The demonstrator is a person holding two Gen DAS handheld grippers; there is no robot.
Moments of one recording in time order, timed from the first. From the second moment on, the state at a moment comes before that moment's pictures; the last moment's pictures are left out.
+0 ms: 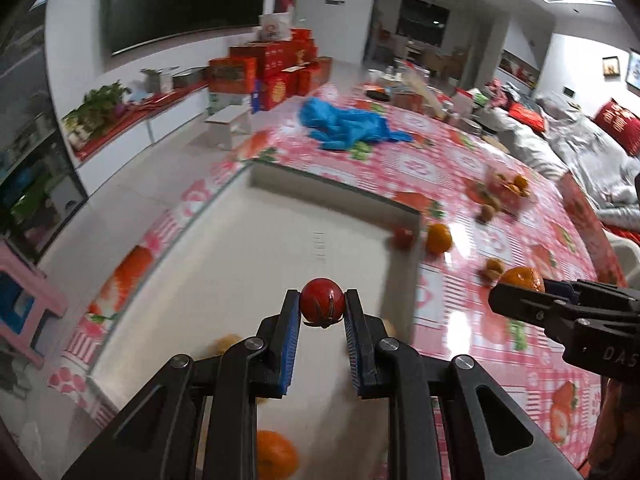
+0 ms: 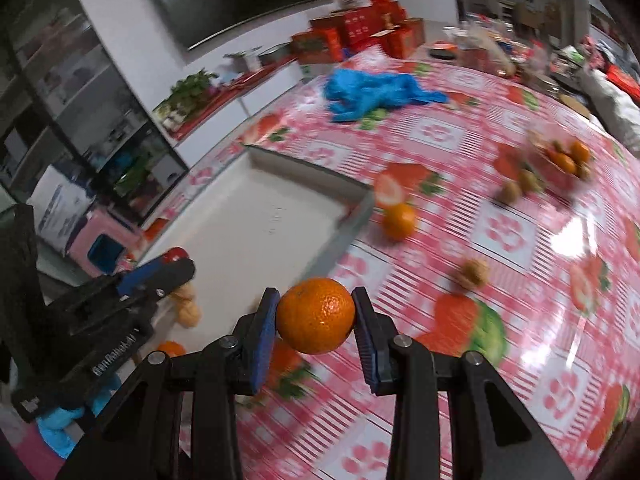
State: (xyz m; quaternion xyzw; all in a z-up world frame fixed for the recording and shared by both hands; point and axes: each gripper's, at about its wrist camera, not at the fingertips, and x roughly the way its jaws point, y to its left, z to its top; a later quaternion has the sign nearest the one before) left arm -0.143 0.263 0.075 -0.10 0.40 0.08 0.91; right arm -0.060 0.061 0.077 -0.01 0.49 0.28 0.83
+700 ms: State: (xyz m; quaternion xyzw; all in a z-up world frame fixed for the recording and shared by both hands) left arm -0.151 0.305 0.041 -0.12 0.43 0.12 0.89; right arm -0.041 0.159 0.036 -0.01 0.55 0.33 0.77
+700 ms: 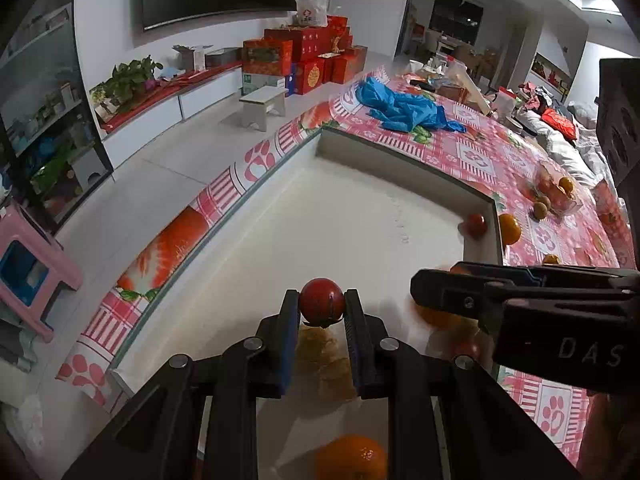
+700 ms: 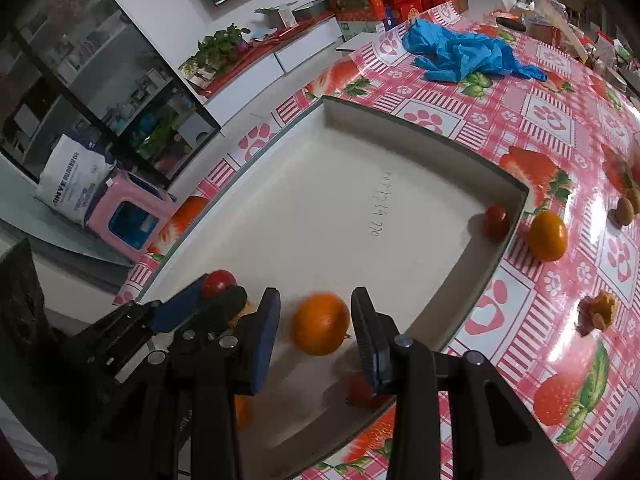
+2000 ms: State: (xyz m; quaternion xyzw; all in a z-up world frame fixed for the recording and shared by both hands) left arm -0.108 0.225 0.195 -0.11 0.36 0.02 0.93; right arm 0.031 -0.065 0.135 0.13 0.47 0.16 0.86
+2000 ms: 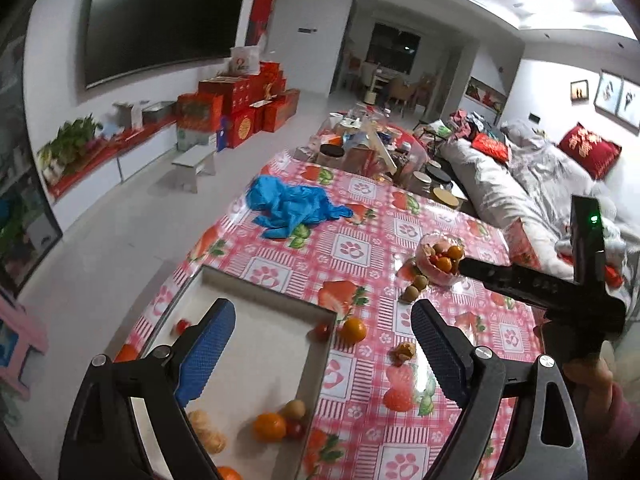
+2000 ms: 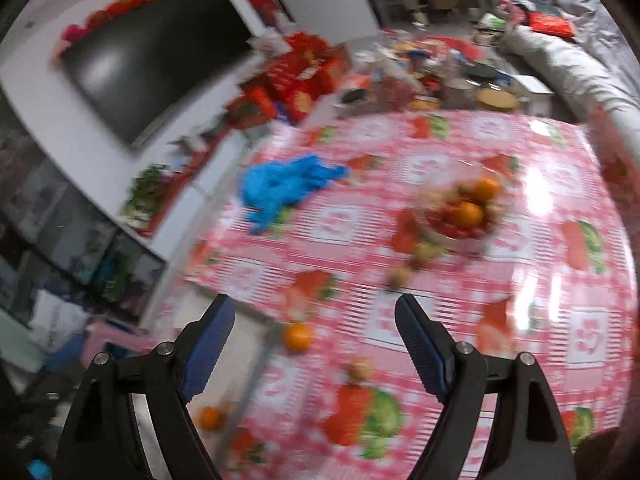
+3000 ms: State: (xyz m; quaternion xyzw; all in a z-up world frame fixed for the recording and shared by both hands) left arm -0.105 0.218 0.069 -0.09 0.47 0.06 0.87; right arm 0.042 0.061 -0.004 -0.07 0.49 0.23 0.84
